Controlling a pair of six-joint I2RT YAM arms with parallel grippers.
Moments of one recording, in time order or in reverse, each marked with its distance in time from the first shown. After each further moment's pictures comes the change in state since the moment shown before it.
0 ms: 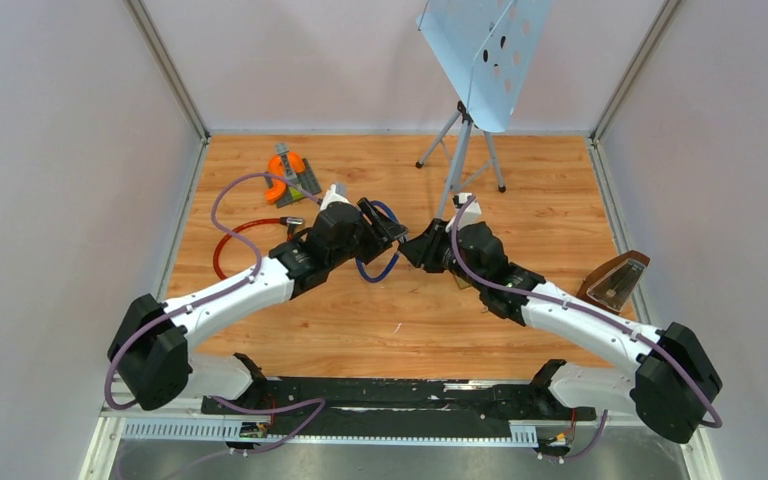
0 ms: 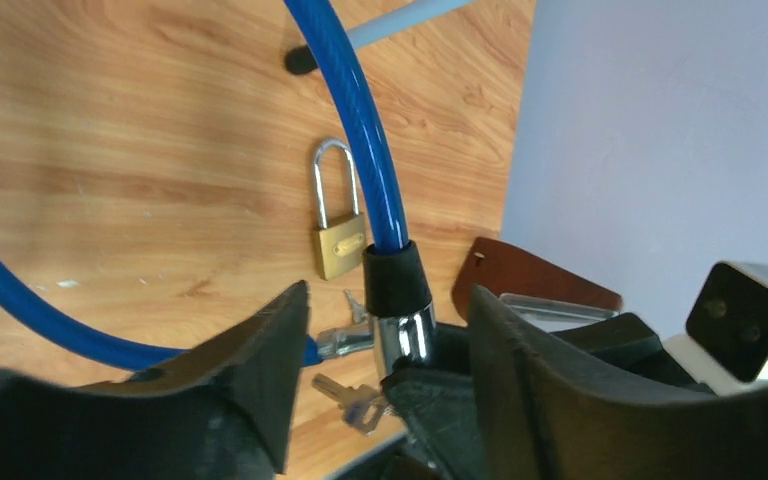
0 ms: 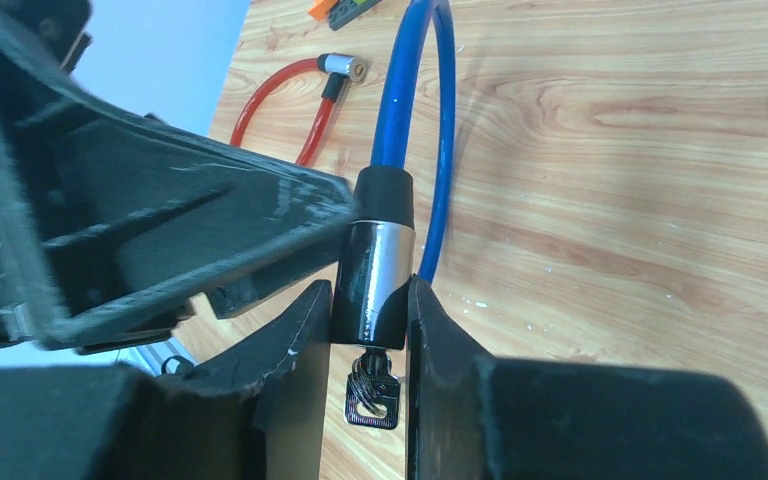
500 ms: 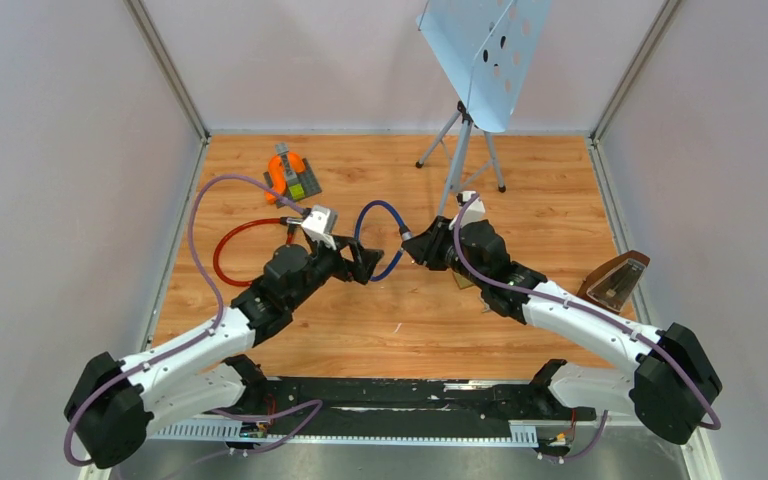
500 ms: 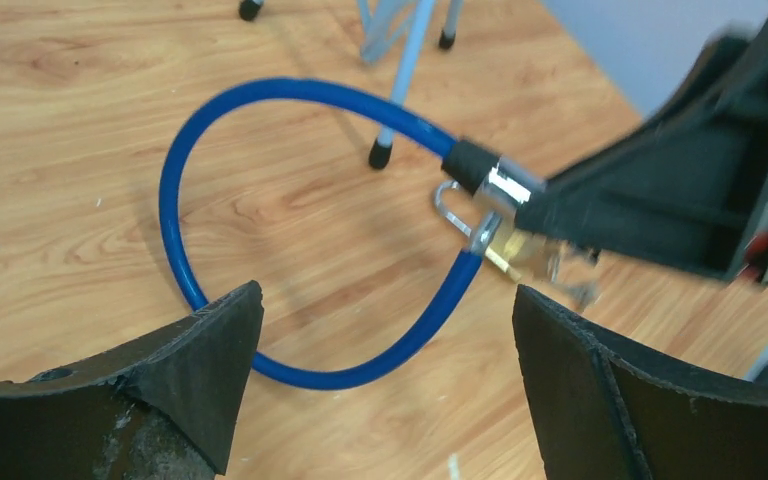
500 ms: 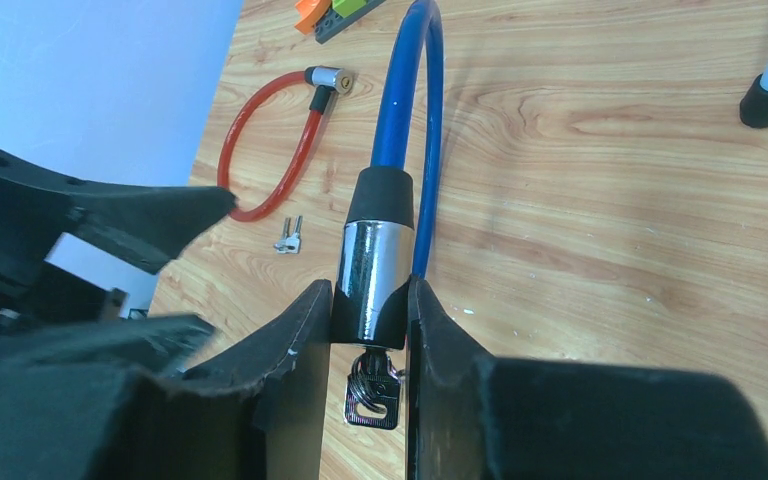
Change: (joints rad) left arm 0.018 -0.392 -0.379 0.339 -0.015 0.834; right arm -0.022 0.000 0.000 -0.006 0.005 0.000
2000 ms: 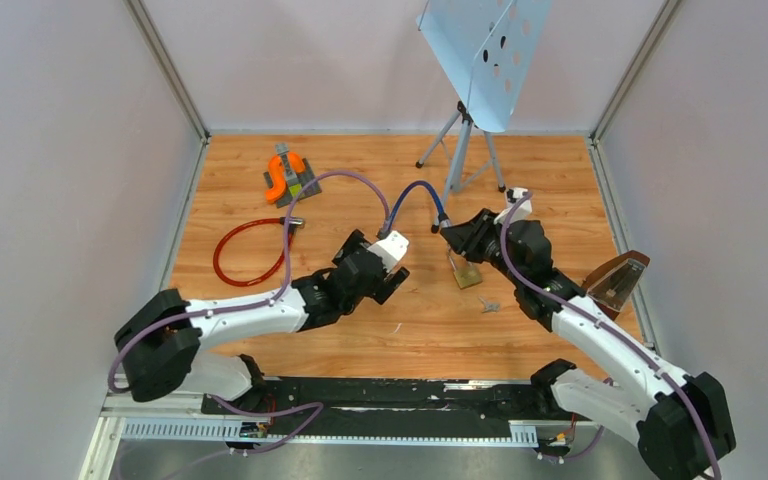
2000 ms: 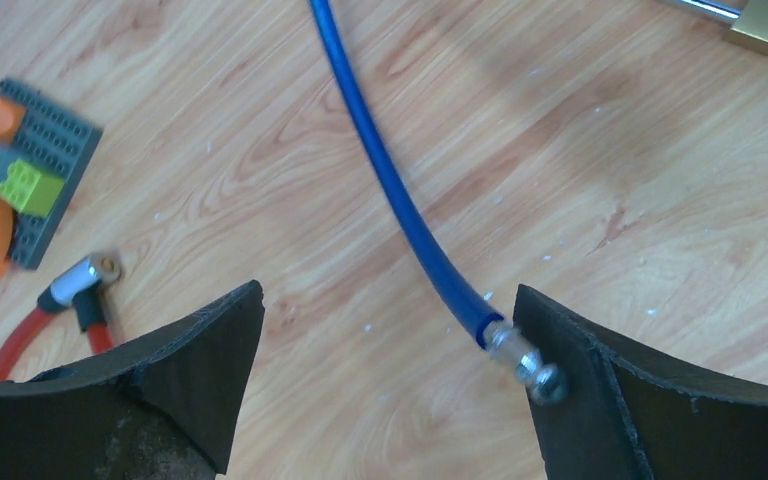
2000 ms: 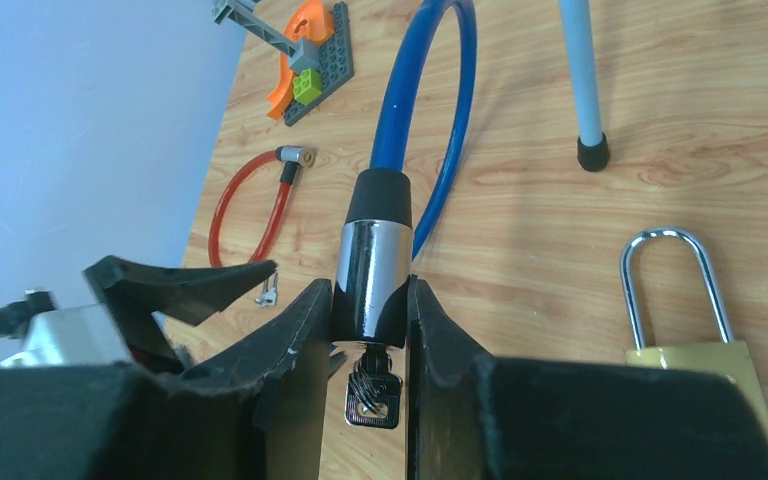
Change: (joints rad) left arm -0.248 0.441 0.182 -0.174 -0.357 0.517; right arm -0.249 -0.222 -0.100 -0.050 -0.114 -0.008
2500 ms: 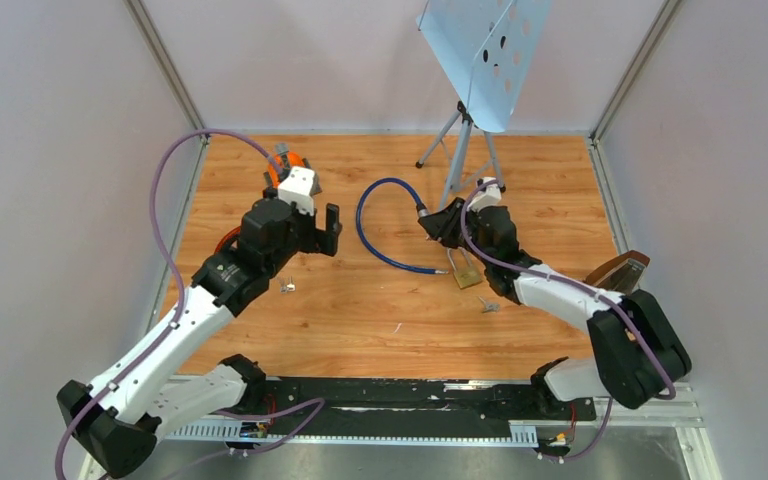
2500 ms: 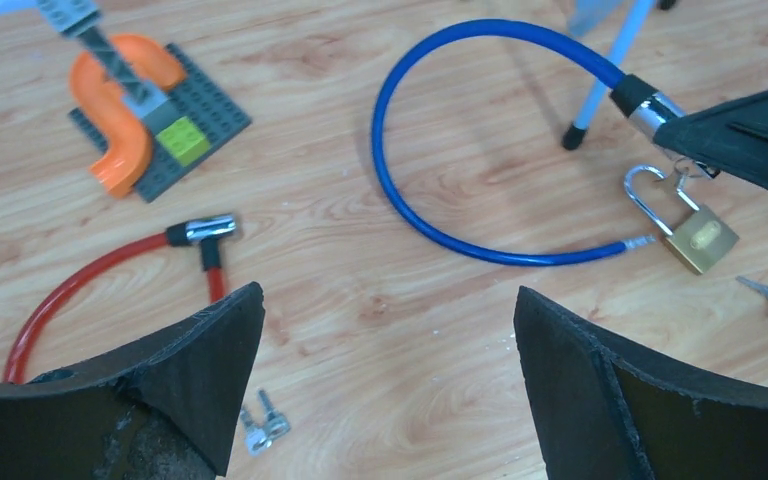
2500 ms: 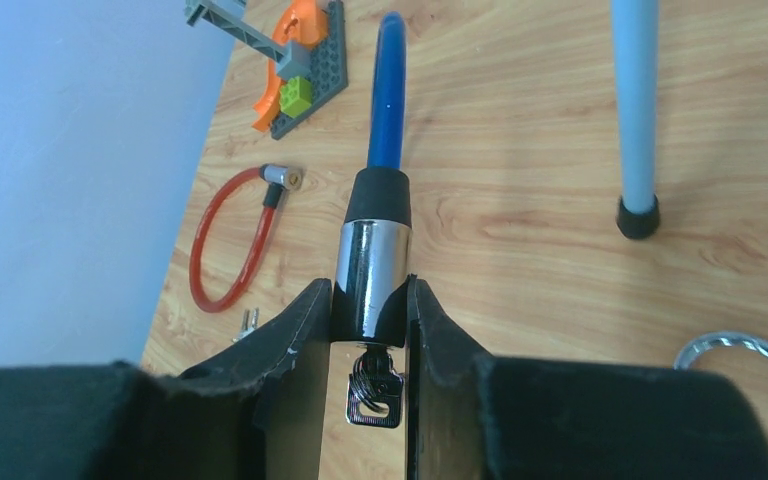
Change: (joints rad) left arm 0.369 -0.418 0.227 -0.474 0.254 -0.222; right arm 0.001 0.394 0.029 0.364 -0.033 0.007
